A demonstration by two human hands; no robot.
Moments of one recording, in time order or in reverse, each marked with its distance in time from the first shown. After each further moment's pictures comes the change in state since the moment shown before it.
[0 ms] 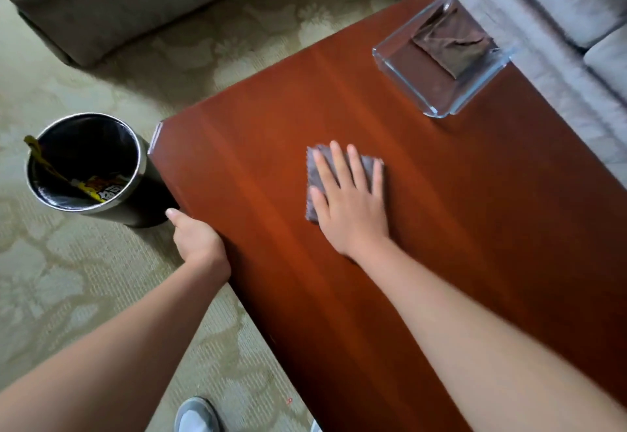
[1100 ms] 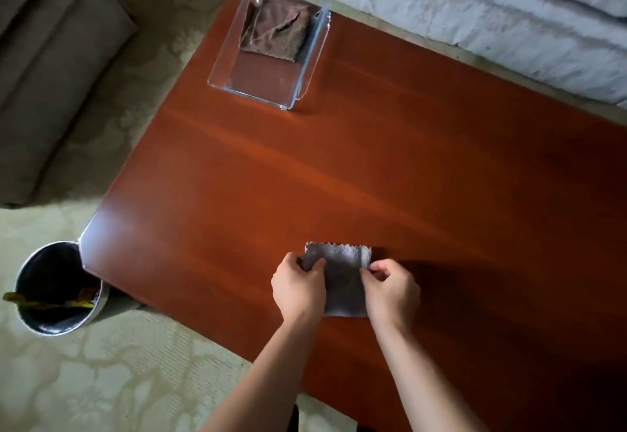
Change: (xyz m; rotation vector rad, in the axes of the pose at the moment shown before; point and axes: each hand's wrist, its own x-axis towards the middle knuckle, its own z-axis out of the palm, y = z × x) left_hand -0.231 -0.085 0.028 1.041 -0.583 0.614; right_hand -0.198 0.064 -0.009 0.971 0.161 1.368
